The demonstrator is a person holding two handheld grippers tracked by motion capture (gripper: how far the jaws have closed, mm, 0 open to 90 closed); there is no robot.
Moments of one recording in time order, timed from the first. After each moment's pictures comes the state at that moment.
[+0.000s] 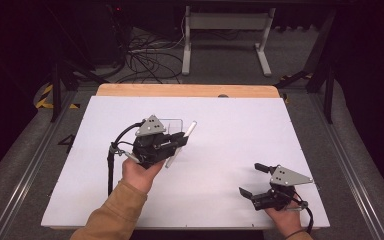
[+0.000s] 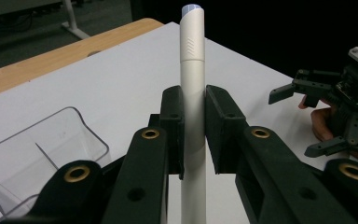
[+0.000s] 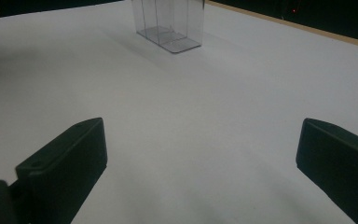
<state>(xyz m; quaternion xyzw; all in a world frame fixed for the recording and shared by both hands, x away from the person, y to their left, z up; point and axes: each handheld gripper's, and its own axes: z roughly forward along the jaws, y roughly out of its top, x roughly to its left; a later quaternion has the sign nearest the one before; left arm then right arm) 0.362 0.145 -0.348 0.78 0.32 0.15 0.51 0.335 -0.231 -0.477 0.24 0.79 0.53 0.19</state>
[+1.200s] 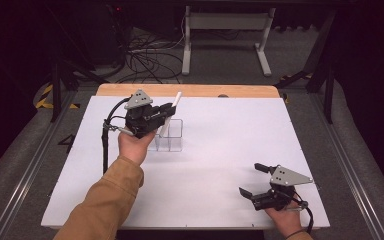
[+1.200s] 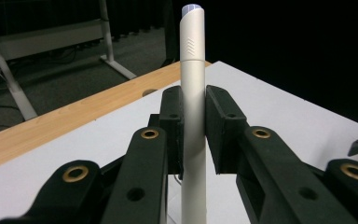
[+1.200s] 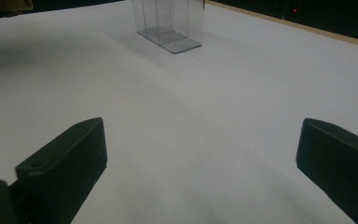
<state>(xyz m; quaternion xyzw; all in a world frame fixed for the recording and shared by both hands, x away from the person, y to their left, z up) 0.429 0.175 -0.343 0.74 0.34 0.21 0.55 0.335 -0.231 -0.477 0.24 0.79 0.53 0.19</state>
